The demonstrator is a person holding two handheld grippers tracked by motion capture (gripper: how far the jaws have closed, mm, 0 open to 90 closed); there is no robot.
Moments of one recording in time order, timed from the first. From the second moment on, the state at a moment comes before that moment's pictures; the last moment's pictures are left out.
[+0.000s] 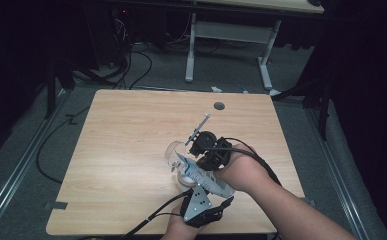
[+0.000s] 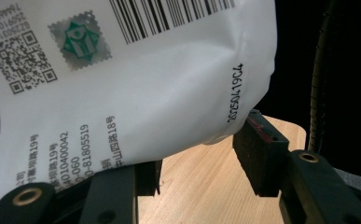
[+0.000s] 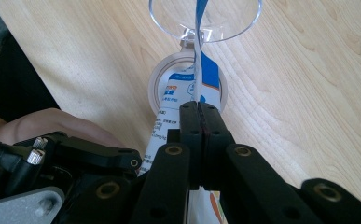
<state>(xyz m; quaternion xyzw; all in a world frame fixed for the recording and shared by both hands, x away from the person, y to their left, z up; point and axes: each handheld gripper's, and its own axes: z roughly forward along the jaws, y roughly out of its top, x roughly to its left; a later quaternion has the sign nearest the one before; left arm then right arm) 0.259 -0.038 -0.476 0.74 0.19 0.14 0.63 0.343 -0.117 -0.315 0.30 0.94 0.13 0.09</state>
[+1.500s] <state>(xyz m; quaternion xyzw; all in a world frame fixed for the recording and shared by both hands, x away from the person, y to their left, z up) 0.254 -0.033 -0.492 0.76 0.18 0.15 0.61 0.335 -0.124 -0.321 0.30 0.94 0.13 0.08</state>
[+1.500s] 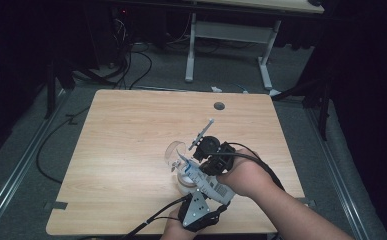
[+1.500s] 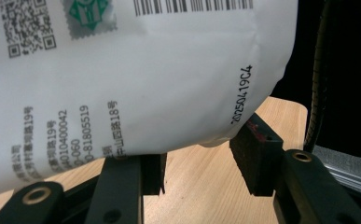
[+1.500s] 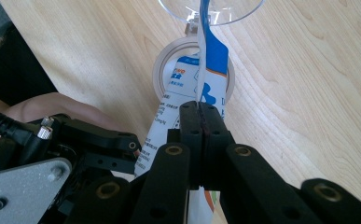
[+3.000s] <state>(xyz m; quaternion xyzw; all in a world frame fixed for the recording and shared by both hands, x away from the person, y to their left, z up) 0.261 -0.021 -0.512 0.78 0.19 0.15 0.58 0.331 -0.131 -0.322 0.30 0.94 0.12 0.08</state>
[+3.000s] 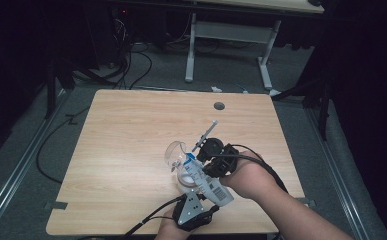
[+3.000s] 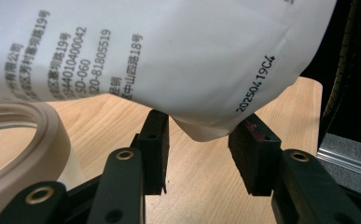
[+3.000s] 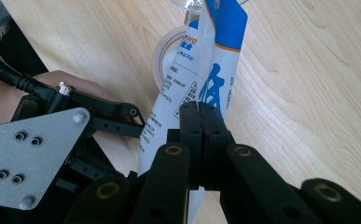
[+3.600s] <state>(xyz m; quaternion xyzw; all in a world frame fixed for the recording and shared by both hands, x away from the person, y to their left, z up) 0.266 -0.019 -0.522 0.78 0.20 0.14 0.57 0.330 -0.134 -0.326 0.31 0.94 0.13 0.08</state>
